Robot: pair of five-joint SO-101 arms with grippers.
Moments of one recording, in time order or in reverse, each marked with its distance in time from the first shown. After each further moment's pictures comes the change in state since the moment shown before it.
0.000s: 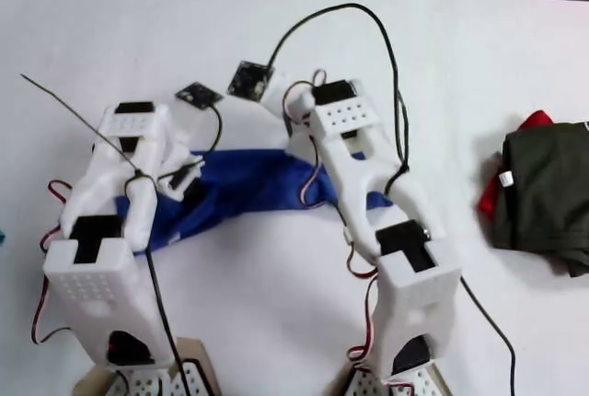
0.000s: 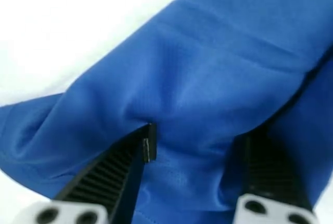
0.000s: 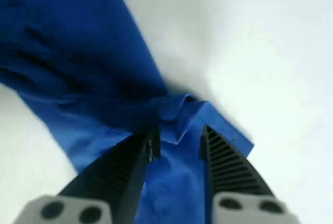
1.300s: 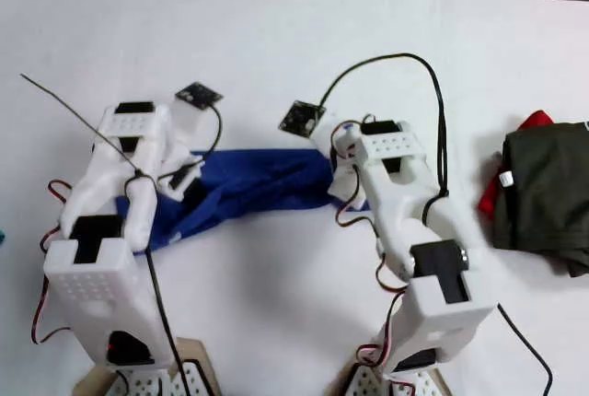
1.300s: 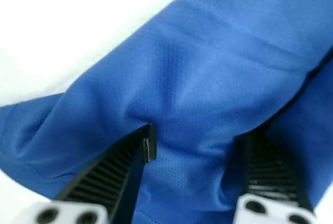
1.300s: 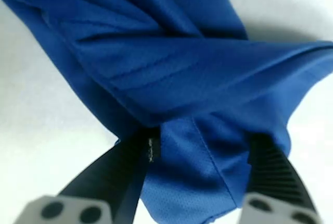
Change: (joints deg) left arm 0.0 0.0 0.0 0.0 0.0; right arm 9.5 -9.8 28.0 -10.5 2.2
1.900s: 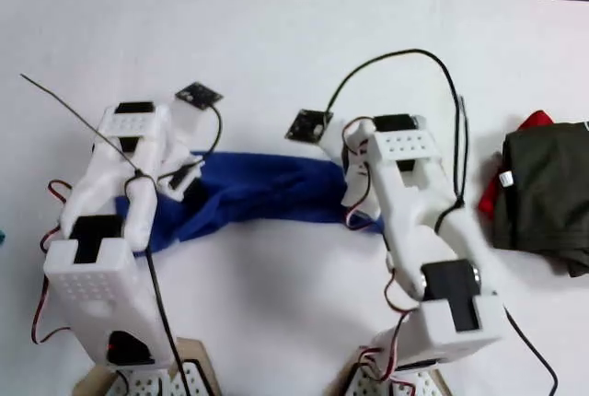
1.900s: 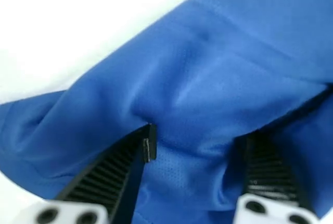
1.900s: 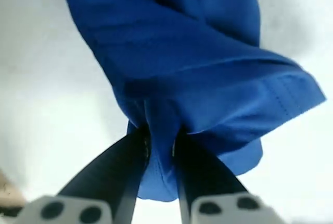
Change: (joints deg) left arm 0.0 0.0 0.0 0.0 0.0; right arm 2.5 -9.8 0.4 16.5 6.8
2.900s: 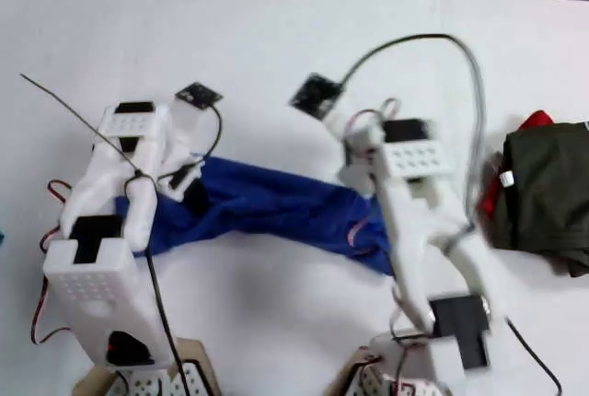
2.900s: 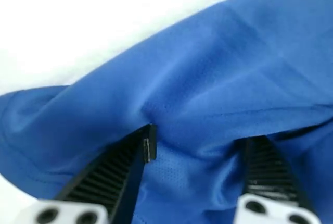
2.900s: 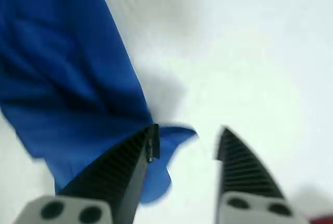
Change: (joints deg) left arm 0.0 0.0 0.0 0.0 0.0; right arm -3.1 -6.2 1.3 -11.7 -11.9
